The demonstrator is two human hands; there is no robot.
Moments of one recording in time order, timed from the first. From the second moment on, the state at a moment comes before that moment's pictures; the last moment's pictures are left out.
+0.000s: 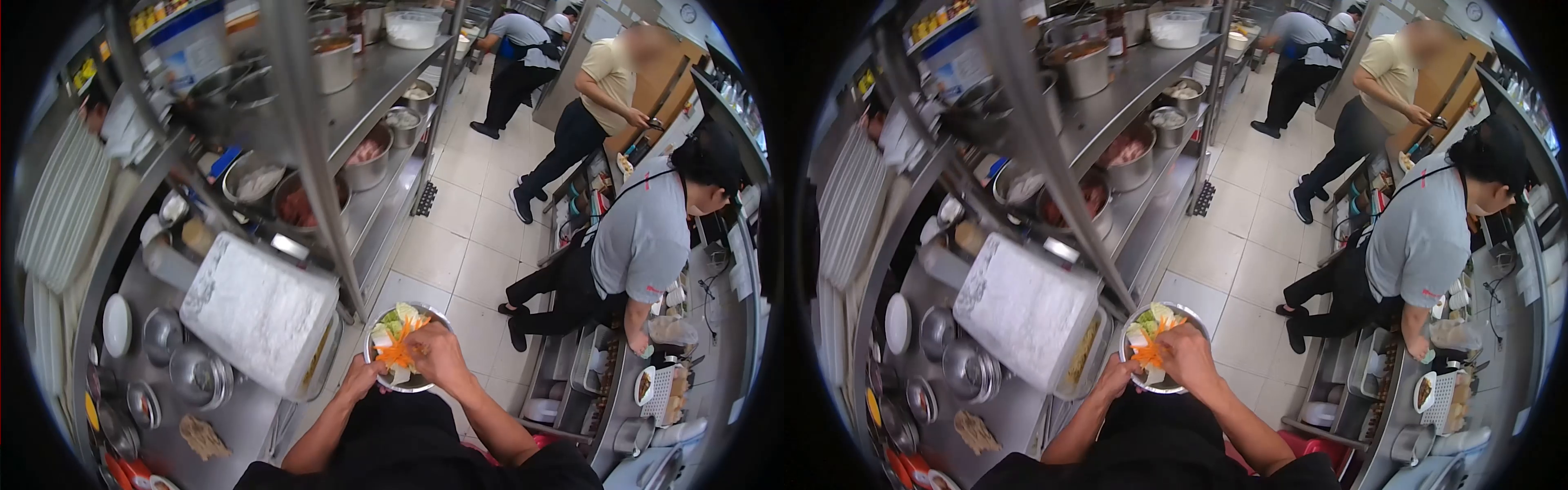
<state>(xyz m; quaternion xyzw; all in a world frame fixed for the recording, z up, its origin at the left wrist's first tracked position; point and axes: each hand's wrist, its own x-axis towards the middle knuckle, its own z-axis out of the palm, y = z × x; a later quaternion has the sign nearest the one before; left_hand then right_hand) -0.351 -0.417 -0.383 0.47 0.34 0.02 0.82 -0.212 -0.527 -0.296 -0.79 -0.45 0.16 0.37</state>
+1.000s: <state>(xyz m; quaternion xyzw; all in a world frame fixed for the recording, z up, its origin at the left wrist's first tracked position) 0.017 -0.279 -0.372 0.34 0.51 0.20 0.76 0.340 -0.042 -0.368 -0.59 -0.77 -0.03 0.23</state>
